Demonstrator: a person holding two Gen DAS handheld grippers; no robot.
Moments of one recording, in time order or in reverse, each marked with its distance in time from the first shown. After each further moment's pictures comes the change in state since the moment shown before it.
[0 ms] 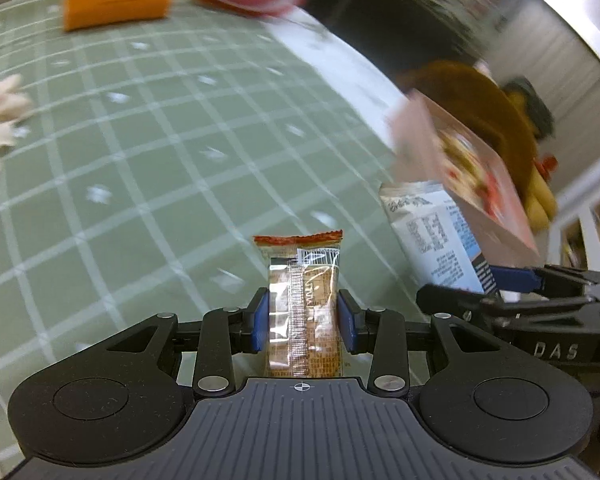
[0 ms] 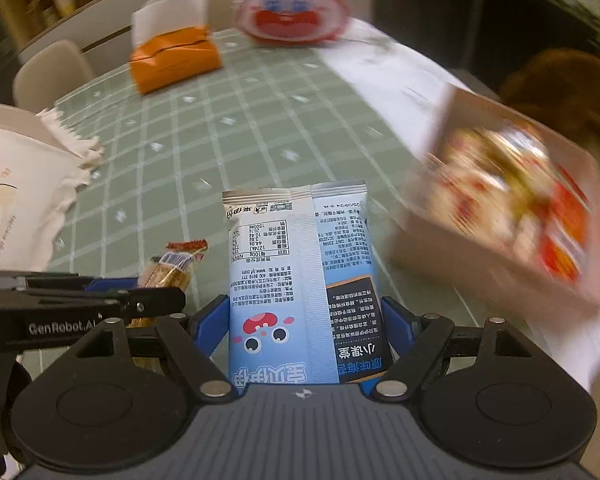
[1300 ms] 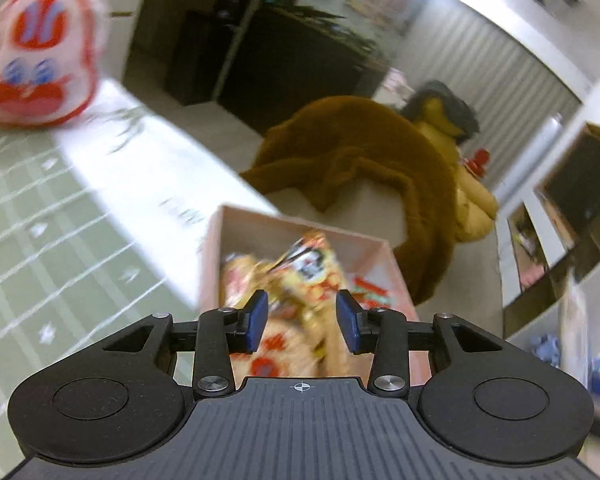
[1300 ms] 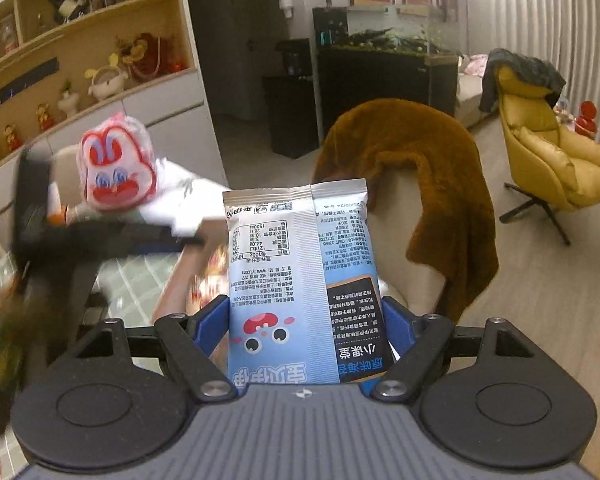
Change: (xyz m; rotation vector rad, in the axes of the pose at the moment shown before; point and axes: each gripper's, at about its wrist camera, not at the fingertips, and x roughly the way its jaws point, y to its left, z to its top) left arm 0.090 -0.141 0.120 0.162 -0.130 -0.165; right arm -0.134 -0.169 -0.016 0.324 -0.374 -0.230
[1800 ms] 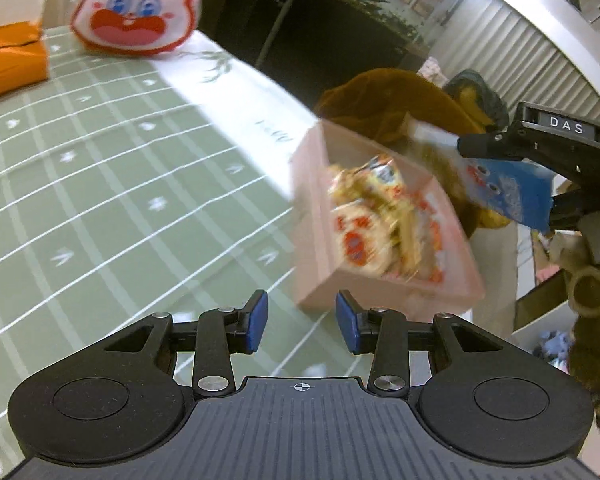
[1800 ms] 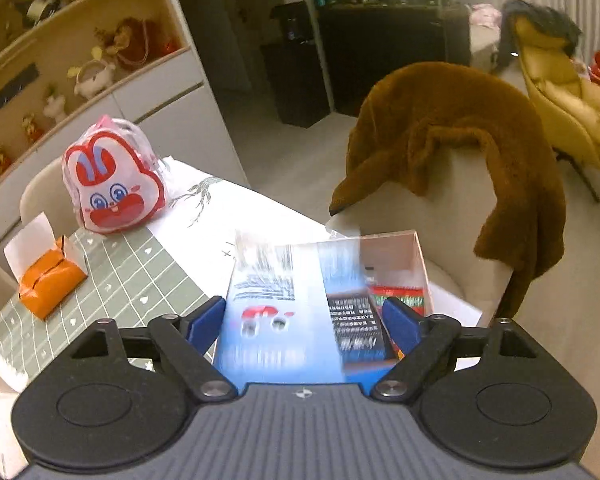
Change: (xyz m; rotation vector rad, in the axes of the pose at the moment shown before) left arm -0.067 0.061 -0.073 -0.062 0.071 0.074; right arm 0.109 0.060 0.054 0.130 0.132 0.038
